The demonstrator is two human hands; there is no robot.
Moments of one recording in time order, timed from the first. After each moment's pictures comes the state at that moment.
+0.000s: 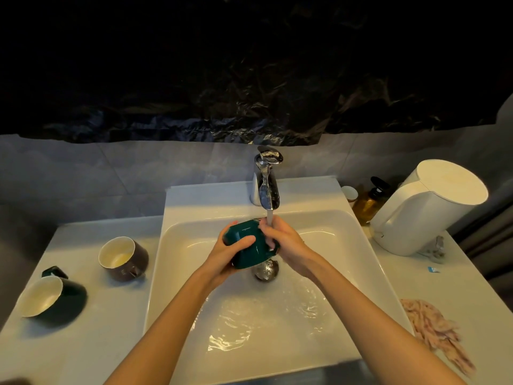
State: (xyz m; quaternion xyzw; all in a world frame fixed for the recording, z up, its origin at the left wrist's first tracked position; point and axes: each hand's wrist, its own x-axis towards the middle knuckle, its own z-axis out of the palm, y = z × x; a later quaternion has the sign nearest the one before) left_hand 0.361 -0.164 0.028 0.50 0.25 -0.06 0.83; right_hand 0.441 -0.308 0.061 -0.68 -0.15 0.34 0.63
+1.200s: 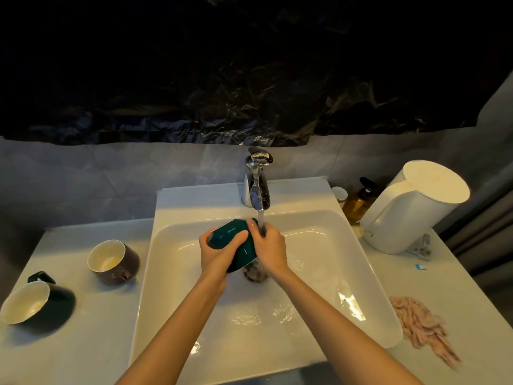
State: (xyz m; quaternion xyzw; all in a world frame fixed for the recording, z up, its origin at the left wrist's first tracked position) left_hand 0.357 -0.195 0.049 0.51 0.39 0.13 0.76; right_hand 0.420 -0.285 0.050 -0.82 -0.08 0.12 0.55
